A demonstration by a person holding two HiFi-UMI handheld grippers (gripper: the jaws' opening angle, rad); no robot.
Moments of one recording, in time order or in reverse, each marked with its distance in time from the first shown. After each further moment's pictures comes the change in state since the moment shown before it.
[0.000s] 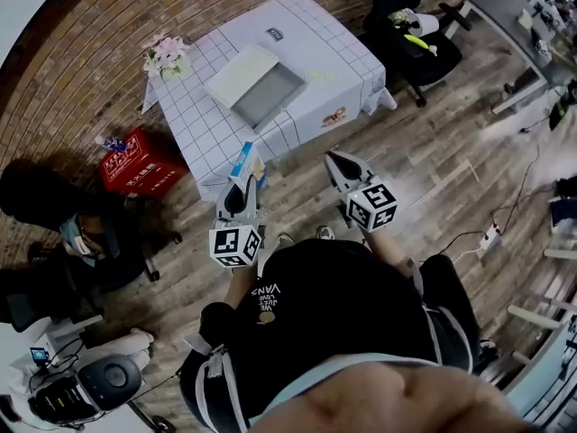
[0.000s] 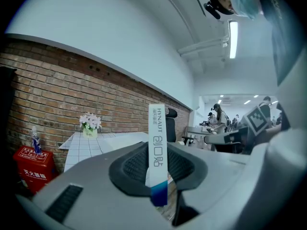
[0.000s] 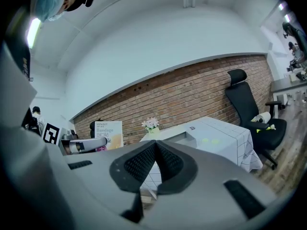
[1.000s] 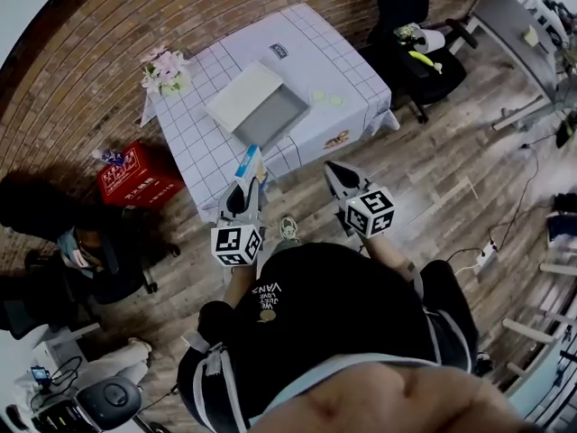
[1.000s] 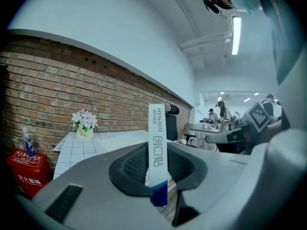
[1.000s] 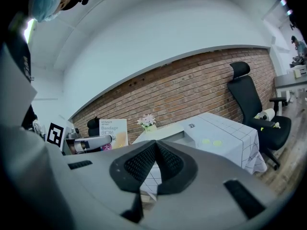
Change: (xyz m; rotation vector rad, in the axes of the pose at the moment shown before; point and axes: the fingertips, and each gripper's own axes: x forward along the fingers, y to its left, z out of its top) left arm 0.078 0.035 0.001 0.005 0.039 -0.007; right arm 0.063 -0.040 0.007 0.019 0.065 0.009
